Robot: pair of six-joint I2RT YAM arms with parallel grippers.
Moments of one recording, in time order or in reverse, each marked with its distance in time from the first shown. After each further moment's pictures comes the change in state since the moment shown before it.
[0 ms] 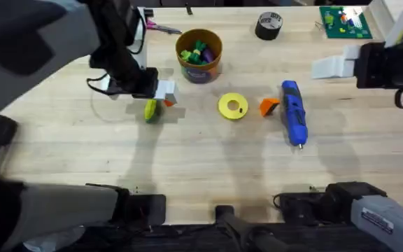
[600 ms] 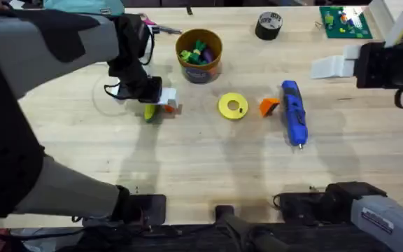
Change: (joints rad) left arm 0.000 0.144 -0.060 0.159 -0.044 -0.002; right arm 0.000 0.000 0.000 0.001 0.000 0.000
